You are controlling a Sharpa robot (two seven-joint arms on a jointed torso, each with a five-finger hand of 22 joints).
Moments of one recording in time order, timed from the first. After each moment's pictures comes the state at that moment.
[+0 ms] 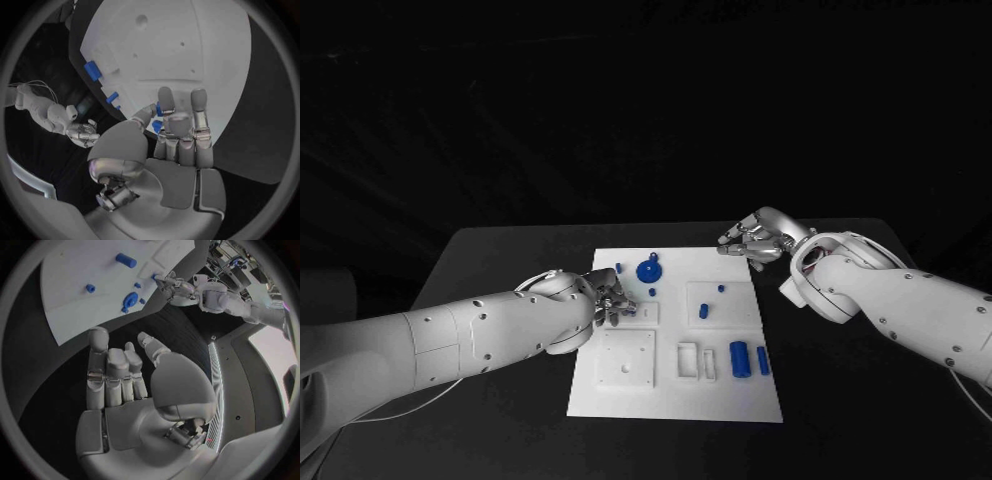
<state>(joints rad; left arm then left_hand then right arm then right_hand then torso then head) 1.25 -0.55 -0.23 1.24 -1.09 -0.26 -0.41 1.03 0.11 0.32 -0.12 0.34 1.17 0.09 0.06 0.82 1.47 -0.07 0.55 0.20 1.42 -0.13 1.20 0.61 0.02 1.33 -0.15 0.34 1.31 1.11 -0.75 0.17 1.31 -1.20 -0.31 -0.08 1.18 -0.07 0.31 -0.13 0.26 1.12 0.08 0.06 0.07 1.31 -0.01 1.03 1.21 1.45 -0.08 1.03 1.09 0.08 1.46 -0.10 0.40 1.25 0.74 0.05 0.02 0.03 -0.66</state>
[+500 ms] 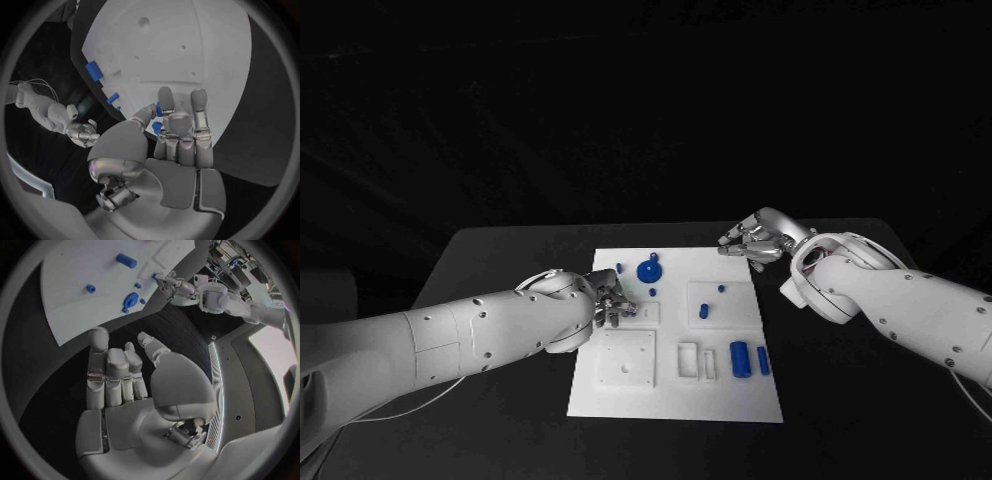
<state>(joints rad) 1.25 -0.55 -0.23 1.23 -1.07 -0.23 -0.41 1.03 0.11 0.32 -0.12 0.34 1.17 0.09 0.07 0.82 1.47 -0.07 0.54 0.20 1.42 -0.13 1.19 0.59 0.02 1.33 -0.15 0.34 1.31 1.11 -0.75 0.17 1.31 -1.20 -0.31 -0.08 1.18 -0.07 0.31 -0.13 0.26 1.12 0.08 0.06 0.07 1.31 -0.01 1.03 1.21 1.45 -0.08 1.03 1.09 0.08 1.46 -0.10 0.40 1.25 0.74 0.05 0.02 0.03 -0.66</state>
